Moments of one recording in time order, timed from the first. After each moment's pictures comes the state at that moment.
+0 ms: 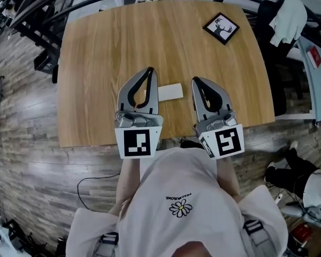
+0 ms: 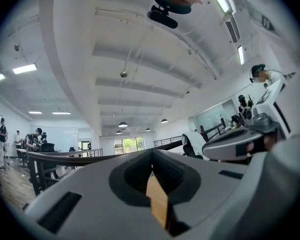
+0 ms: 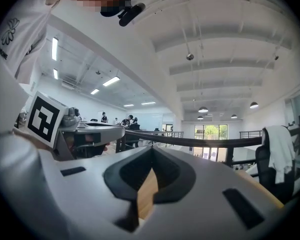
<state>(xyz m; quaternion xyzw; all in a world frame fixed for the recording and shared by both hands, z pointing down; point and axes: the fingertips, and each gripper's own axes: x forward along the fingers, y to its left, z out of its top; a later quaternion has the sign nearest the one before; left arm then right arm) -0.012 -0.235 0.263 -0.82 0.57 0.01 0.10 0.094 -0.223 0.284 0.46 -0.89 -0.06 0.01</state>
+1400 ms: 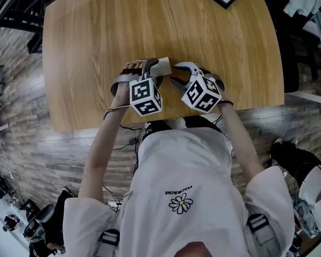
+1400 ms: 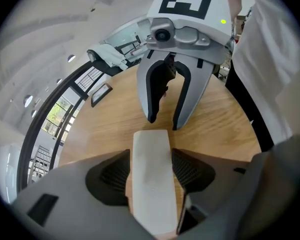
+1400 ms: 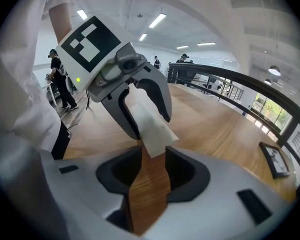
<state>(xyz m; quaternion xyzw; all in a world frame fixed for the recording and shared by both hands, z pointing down) 0.079 -0.252 0.586 -0.81 0.17 -0.56 0.10 0.103 -0.233 0.586 0.14 -0.91 0.02 0.38</state>
